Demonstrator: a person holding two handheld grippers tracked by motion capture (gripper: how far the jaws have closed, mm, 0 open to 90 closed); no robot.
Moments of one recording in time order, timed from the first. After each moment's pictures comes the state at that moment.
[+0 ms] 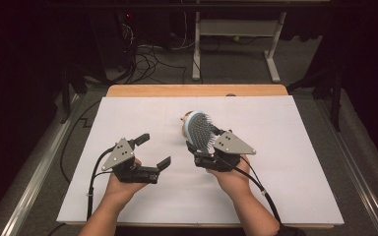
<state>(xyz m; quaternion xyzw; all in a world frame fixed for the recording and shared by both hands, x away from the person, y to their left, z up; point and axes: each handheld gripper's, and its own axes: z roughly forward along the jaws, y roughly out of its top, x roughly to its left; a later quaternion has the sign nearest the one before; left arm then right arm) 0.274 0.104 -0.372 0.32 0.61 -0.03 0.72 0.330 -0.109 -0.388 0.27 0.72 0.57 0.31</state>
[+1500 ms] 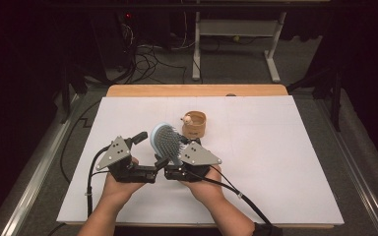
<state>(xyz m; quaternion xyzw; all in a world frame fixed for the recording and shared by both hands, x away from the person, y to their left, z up) 0.268 0.107 -0.355 0.31 0.62 -0.03 0.72 0.313 -0.041 -0.401 0.21 0.73 0.59 0.27</state>
